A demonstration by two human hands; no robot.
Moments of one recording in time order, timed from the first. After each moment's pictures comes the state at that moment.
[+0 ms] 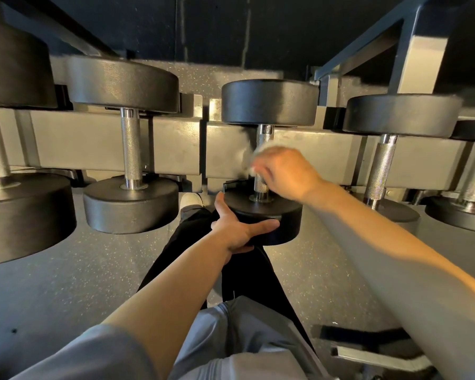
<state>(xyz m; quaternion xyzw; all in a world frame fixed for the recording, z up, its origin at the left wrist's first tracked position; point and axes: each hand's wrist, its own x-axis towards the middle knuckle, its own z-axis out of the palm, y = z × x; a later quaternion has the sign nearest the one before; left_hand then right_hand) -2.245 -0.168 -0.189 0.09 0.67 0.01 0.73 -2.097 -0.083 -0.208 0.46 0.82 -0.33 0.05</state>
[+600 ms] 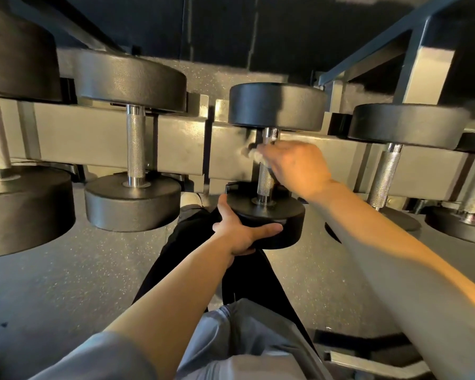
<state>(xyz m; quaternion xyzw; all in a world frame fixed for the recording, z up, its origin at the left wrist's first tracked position) -2.246 -0.169 -0.191 0.09 0.68 0.01 0.73 -2.091 -0.073 -0.218 0.48 0.86 -0.17 -0.01</state>
